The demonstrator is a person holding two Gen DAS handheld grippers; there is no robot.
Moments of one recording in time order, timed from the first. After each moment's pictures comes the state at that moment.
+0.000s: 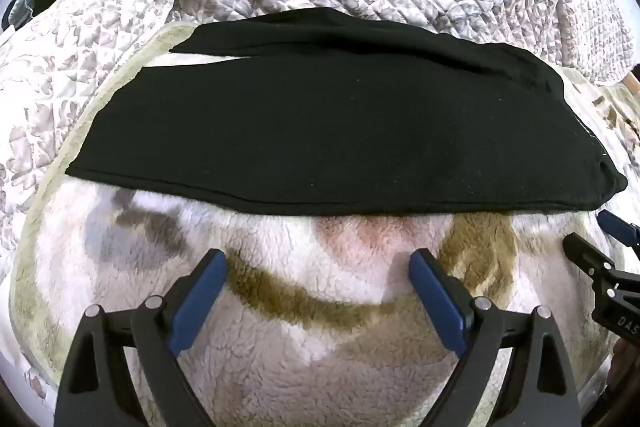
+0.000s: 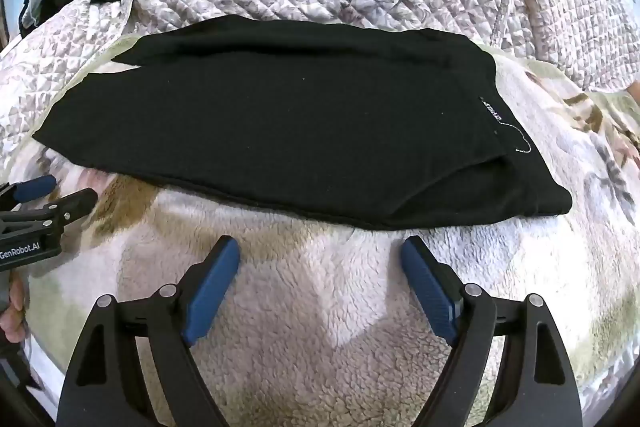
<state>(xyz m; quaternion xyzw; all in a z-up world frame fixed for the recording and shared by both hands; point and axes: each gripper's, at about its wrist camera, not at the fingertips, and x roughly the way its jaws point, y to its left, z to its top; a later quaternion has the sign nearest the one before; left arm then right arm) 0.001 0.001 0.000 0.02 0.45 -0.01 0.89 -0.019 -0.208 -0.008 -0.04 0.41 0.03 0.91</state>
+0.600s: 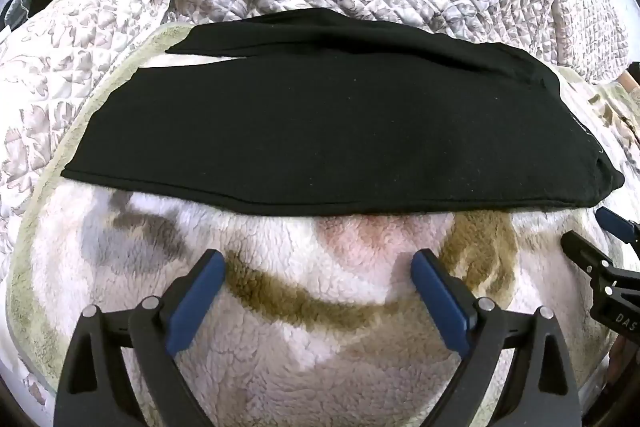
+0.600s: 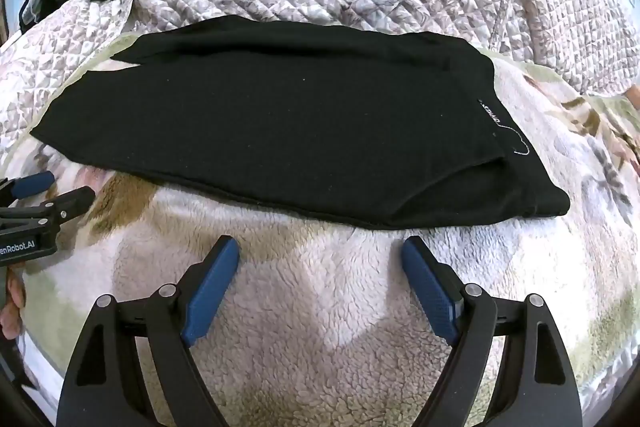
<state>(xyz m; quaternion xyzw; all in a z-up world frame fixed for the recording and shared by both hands) 0.000 -0.001 0.000 0.02 0.44 -0.02 0.90 -0.022 -0.201 -0.010 -0.04 0.40 0.03 0.92</state>
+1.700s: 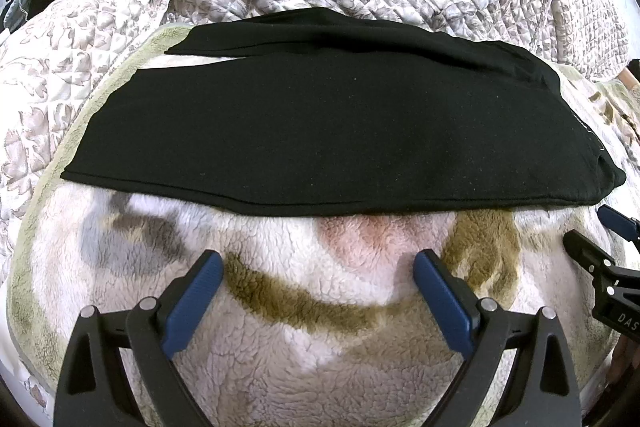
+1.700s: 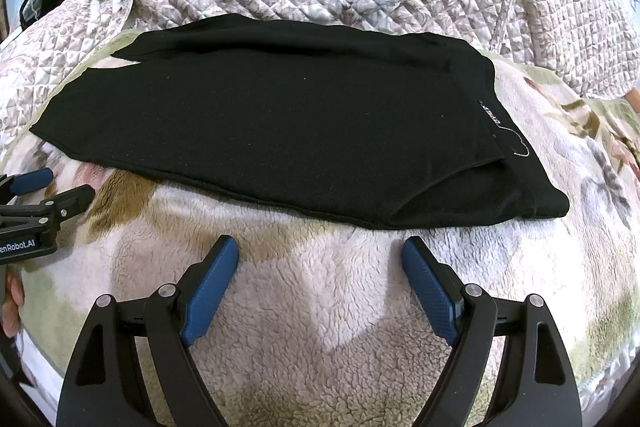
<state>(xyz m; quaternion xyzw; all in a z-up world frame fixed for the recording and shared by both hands) 0.000 -0.001 -0.001 0.02 0.44 -0.02 0.90 -0.021 -0.203 -0.009 -0.05 0.40 0.03 0.91</state>
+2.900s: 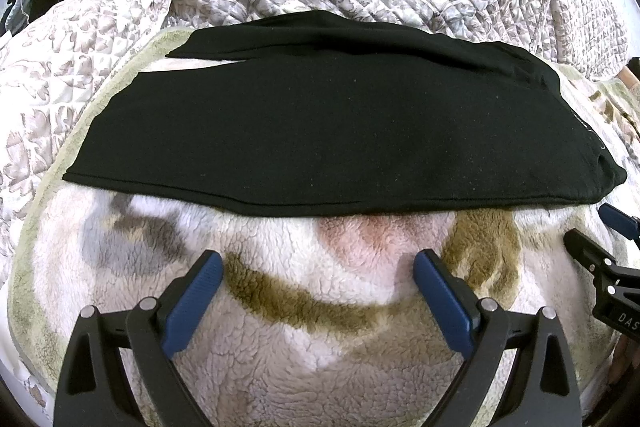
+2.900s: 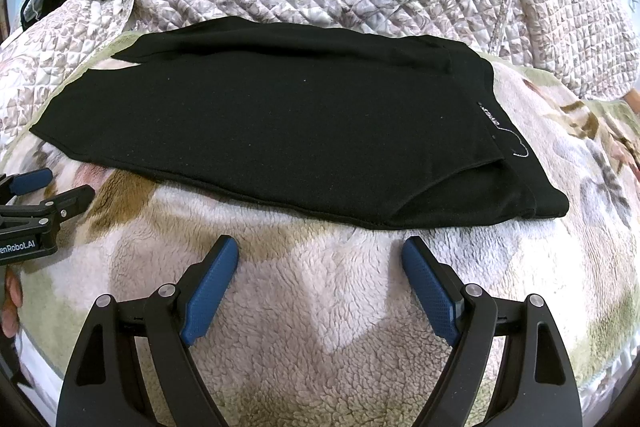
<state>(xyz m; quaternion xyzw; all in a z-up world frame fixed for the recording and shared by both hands) 0.000 -0.001 0.000 0.02 0.44 -0.02 0.90 -0.022 -0.204 -0.008 -0.05 0.40 0.02 0.92</state>
